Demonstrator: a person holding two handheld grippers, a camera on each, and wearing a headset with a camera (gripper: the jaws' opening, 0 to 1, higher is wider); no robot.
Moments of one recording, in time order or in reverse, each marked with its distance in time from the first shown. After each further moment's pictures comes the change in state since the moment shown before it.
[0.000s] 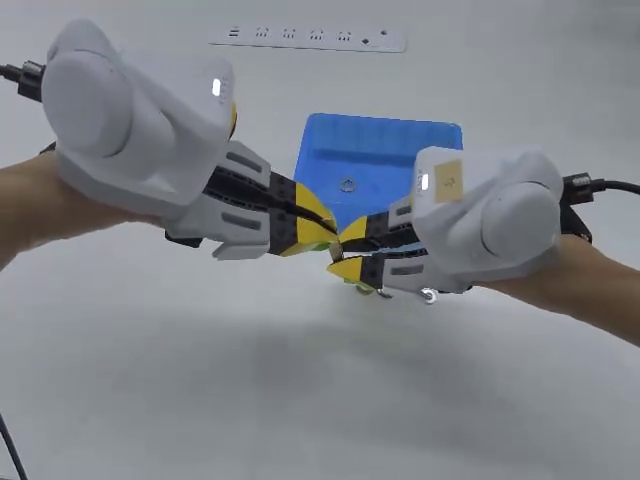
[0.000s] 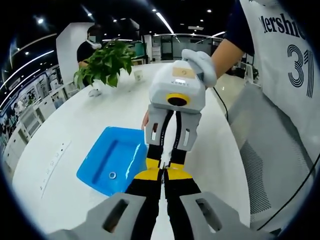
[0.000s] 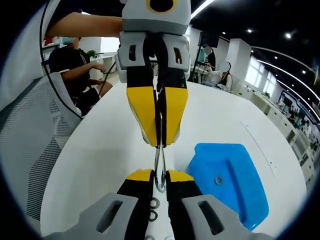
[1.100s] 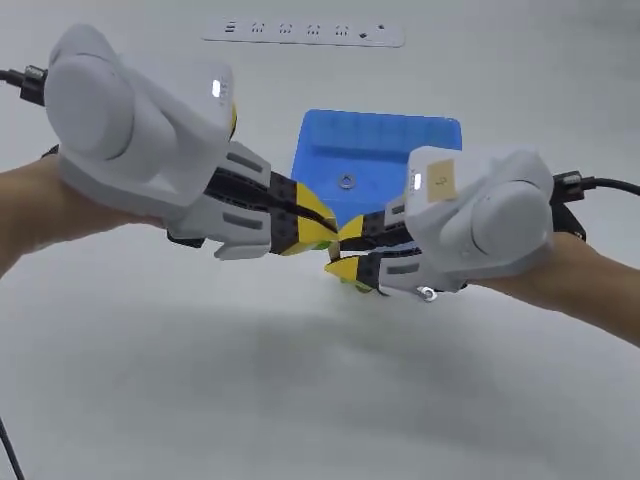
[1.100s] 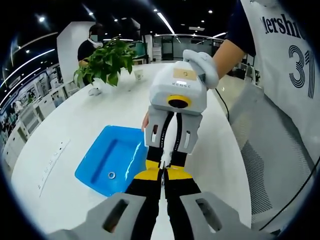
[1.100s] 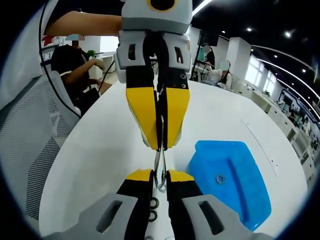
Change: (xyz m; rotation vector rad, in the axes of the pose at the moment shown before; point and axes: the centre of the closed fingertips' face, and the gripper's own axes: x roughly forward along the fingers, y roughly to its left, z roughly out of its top) left arm 0.004 0.005 -0.005 -0.009 -0.003 -0.006; right arm 0.002 0.000 -0.003 0.008 0.006 0.001
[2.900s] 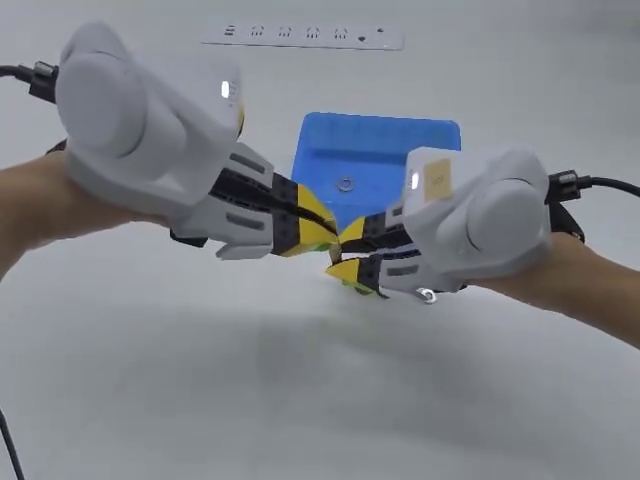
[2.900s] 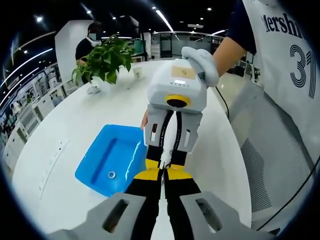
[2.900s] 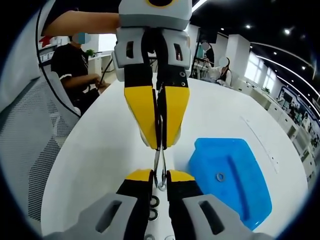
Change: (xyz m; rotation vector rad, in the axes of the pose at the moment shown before) left arm 0.002 -0.001 0.000 0.010 0.027 -0.009; right arm 0.000 -0.001 -0.003 0.017 0.021 0.003
